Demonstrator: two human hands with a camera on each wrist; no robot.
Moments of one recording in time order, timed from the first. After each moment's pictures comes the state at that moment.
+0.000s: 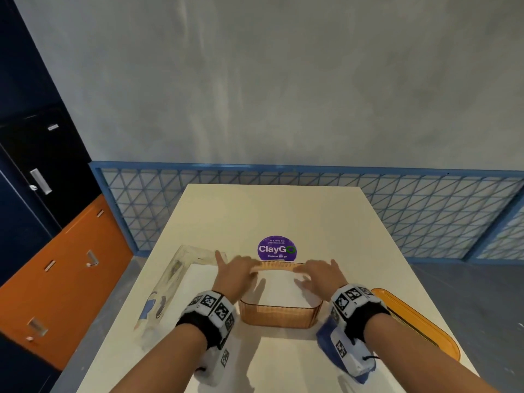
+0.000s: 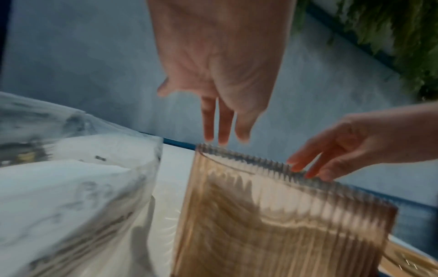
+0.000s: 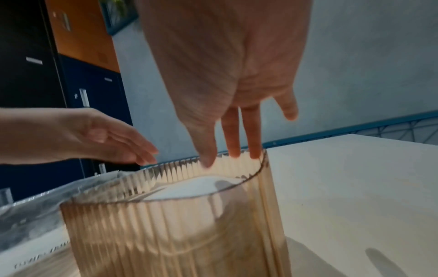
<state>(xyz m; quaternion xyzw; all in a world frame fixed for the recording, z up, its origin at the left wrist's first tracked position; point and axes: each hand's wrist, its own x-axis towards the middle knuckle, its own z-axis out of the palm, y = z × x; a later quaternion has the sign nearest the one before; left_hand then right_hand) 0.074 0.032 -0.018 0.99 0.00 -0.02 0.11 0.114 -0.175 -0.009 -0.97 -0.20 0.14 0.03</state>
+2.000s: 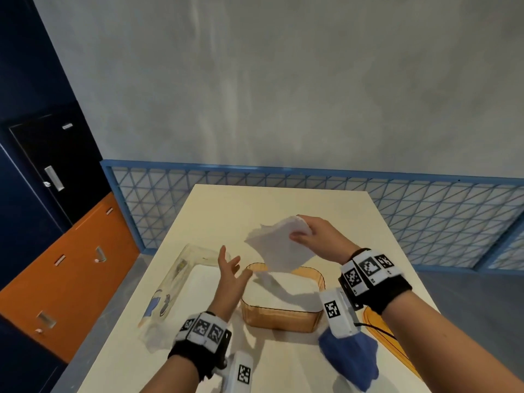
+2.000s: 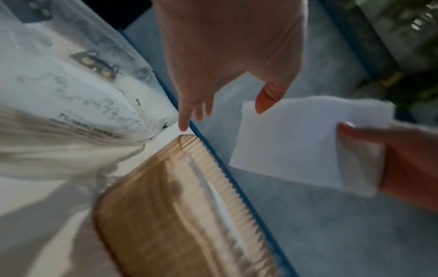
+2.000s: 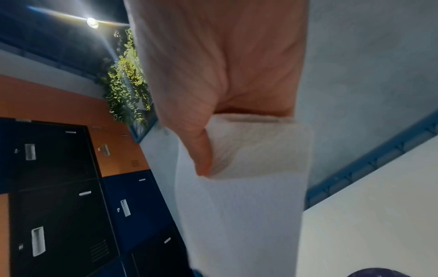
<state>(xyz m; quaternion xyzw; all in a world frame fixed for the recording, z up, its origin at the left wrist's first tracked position) 0.042 0.029 -0.016 0.70 0.16 0.06 0.70 0.123 -0.155 0.090 -0.88 -0.25 0.09 0.38</state>
